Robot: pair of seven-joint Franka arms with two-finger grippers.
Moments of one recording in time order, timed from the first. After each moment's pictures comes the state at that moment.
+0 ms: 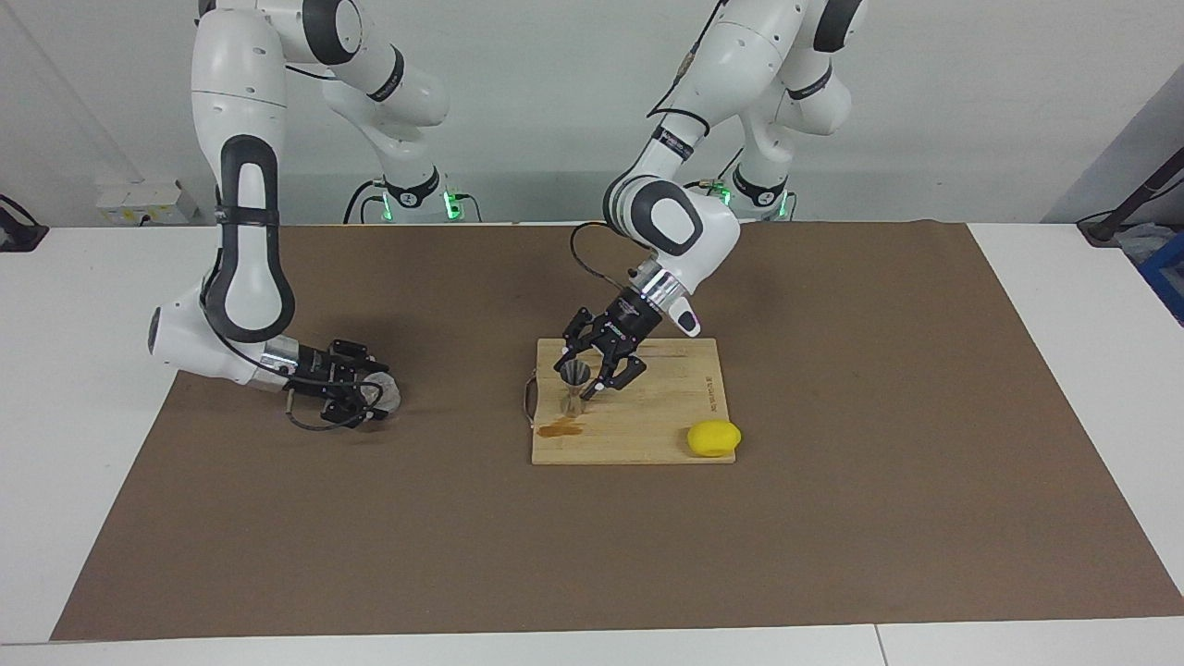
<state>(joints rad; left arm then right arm) -0.62 0.36 -0.11 -1.87 -2.22 2.90 -0.71 -0.22 0.44 0.01 -1.96 0.78 1.95 0.72</state>
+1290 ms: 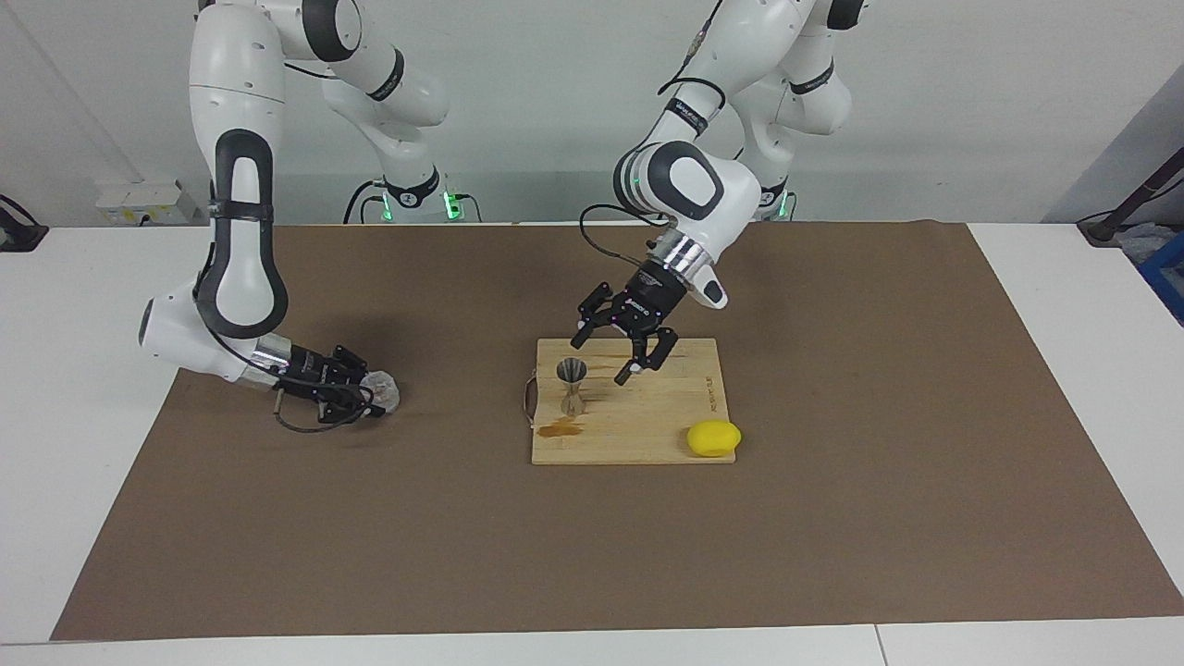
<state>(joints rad) -0.56 0.23 -0.10 -1.88 -2.12 2.94 -0.69 -0.23 0.42 0.00 -1.96 0.81 1.98 0.72</state>
